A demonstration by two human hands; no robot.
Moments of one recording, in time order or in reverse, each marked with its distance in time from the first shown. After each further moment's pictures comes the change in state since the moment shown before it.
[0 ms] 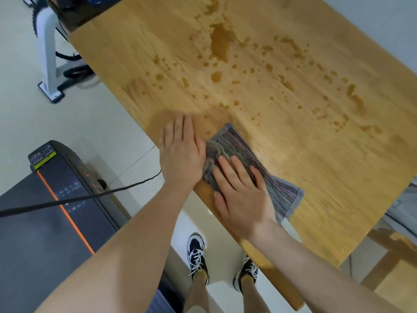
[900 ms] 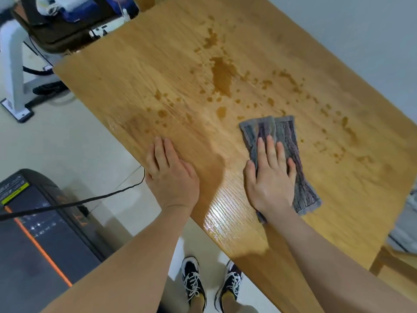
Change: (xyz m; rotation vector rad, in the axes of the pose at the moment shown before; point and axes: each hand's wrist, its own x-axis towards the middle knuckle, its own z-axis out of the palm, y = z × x) left_hand 0.044 -0.016 -0.007 -0.078 -0.044 -0.240; right_hand 0.104 0.041 -0.026 0.055 0.042 0.582
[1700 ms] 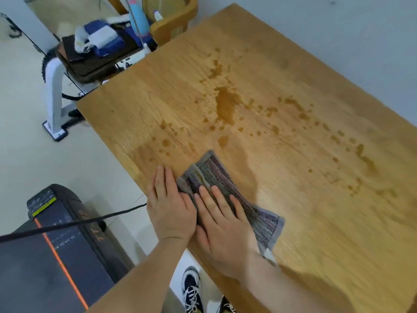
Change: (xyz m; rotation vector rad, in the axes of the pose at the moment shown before) left_hand -0.001 -0.006 0.000 0.062 0.018 0.047; right_hand -0.037 -0.051 0.020 -0.047 -0.084 -0.665
